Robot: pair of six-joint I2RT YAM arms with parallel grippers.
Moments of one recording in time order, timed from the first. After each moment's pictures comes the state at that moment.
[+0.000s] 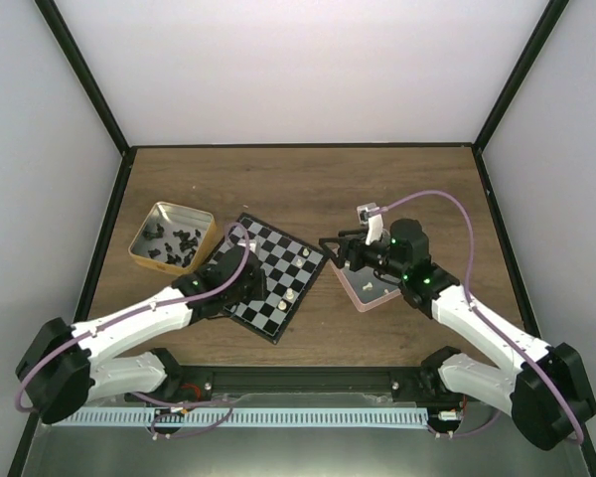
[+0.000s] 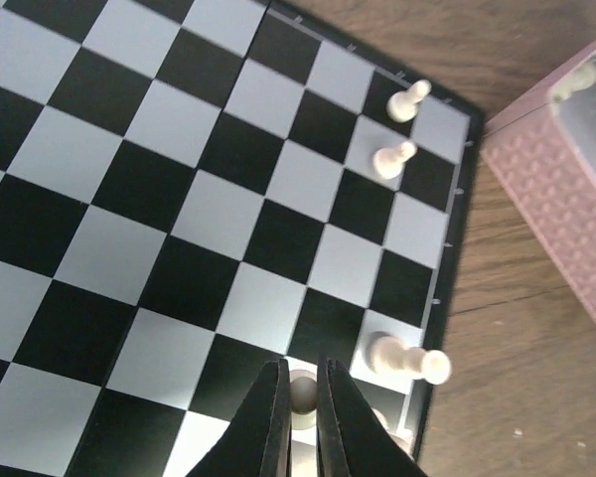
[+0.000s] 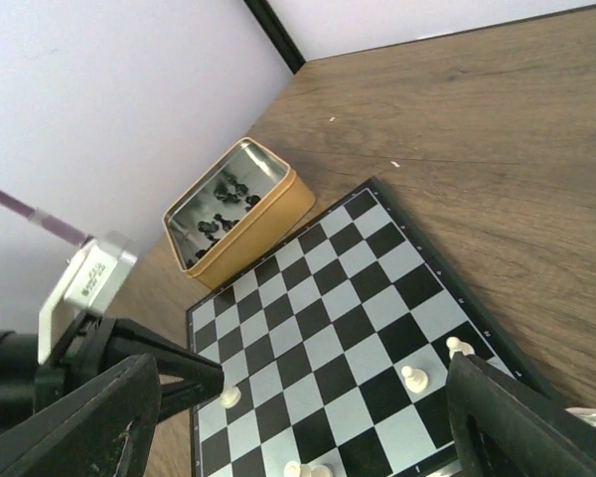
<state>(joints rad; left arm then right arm) -0.81 1.13 0.65 -0.35 -0.12 -0.67 0.52 1.02 0.59 0.14 -0.44 0.45</state>
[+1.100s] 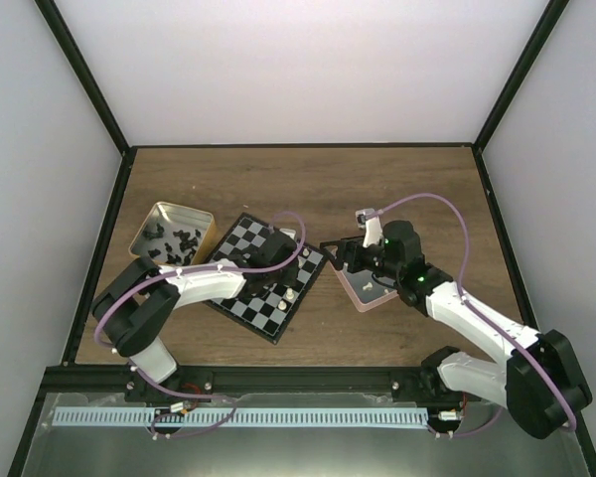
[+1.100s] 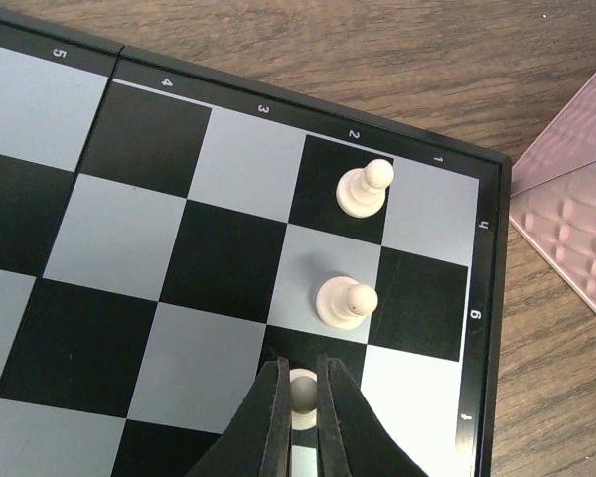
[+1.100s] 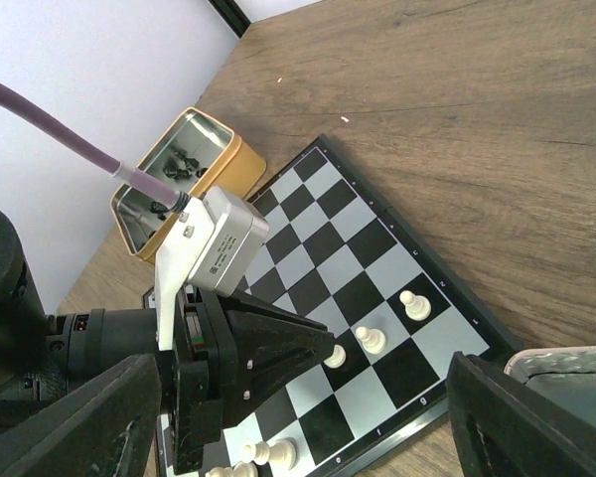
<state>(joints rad) -0.82 1.65 0.84 -0.08 -0.14 -0.52 0.52 1.09 0.57 0.12 -0.37 0.48</state>
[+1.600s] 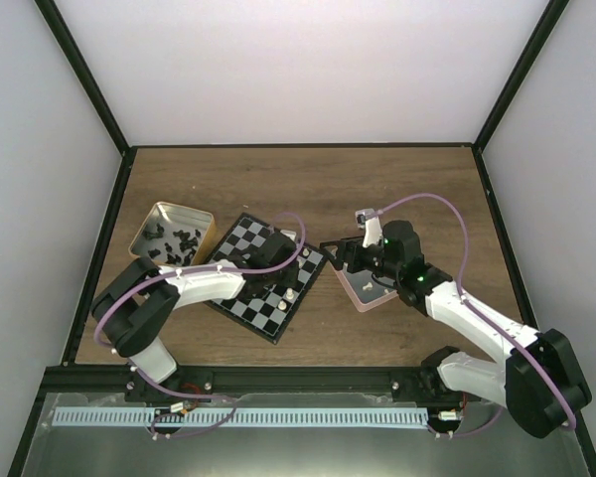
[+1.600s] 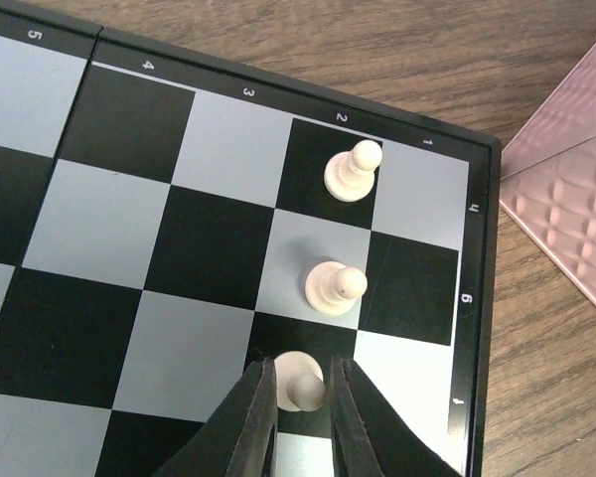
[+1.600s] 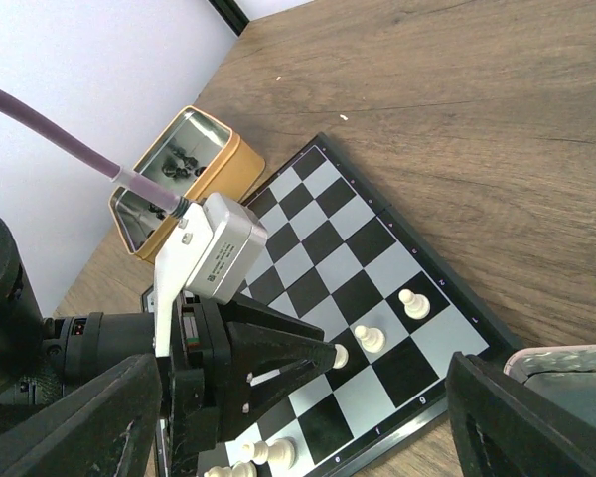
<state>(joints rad) -0.82 1.65 0.83 -0.07 -0.12 -0.51 0.52 1.10 0.57 0.12 -0.37 0.48</state>
